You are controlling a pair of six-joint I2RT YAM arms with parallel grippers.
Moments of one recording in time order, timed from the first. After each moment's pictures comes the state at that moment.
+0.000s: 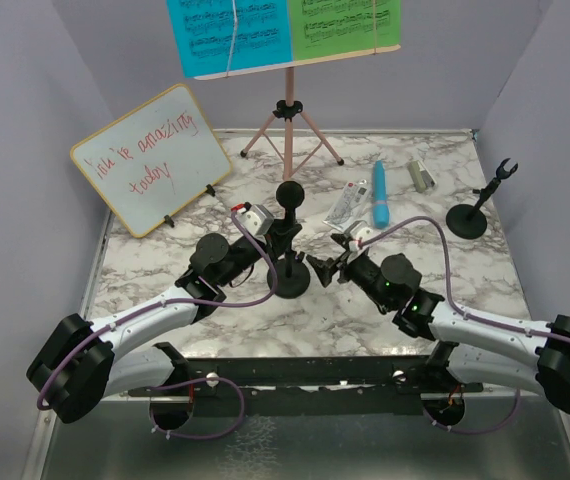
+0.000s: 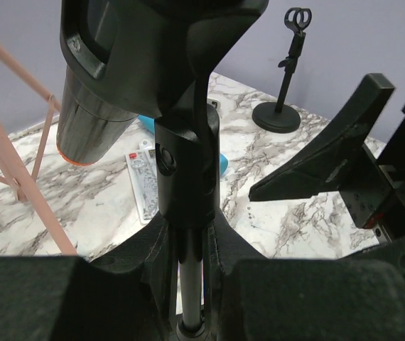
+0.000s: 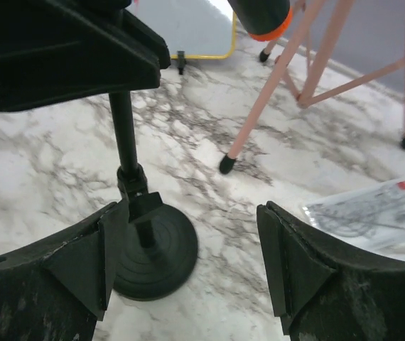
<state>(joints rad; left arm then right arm) -0.72 1.13 0.50 0.76 0.16 -0.08 0.95 1.05 0.41 0.62 0.21 -0.14</state>
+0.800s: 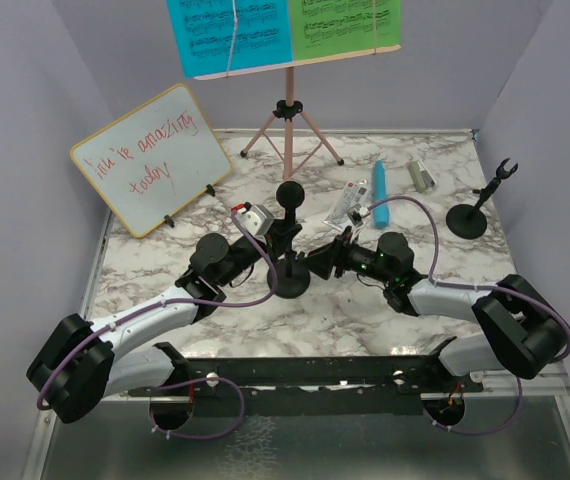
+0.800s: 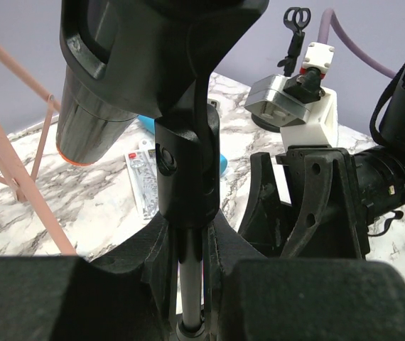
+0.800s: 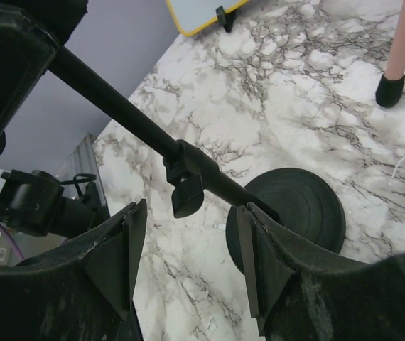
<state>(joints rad) -0.72 1.13 0.50 0.76 0.16 -0.08 0.63 1.38 0.41 0.88 -0.46 0.59</state>
